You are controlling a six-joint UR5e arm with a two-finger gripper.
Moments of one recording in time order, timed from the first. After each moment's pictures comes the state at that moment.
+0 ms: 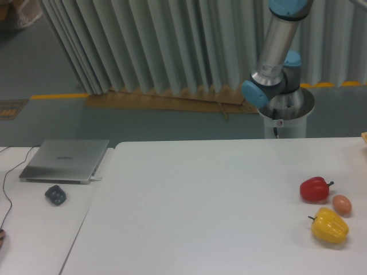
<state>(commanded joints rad) 3.08 -1.90 -1.64 -1.29 1.63 2.55</state>
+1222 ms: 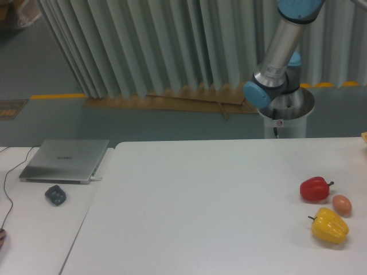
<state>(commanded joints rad) 3.11 -1.95 -1.63 -1.27 1.63 2.59</state>
